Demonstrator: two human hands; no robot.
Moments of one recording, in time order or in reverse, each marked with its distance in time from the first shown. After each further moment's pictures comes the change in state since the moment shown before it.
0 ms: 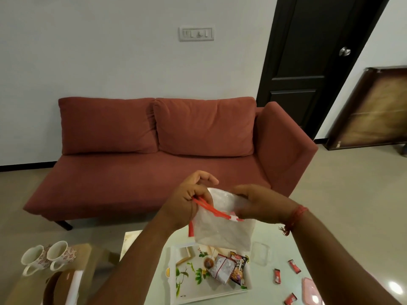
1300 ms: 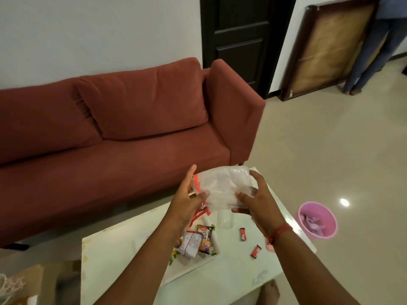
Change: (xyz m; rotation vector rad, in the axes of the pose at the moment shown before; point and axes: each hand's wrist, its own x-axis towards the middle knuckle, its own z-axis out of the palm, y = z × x) left_hand 0.061 -0.060 0.179 -0.479 0.039 -0.617; right_hand -0.086 0.155 0.065 1.168 0.753 0.438
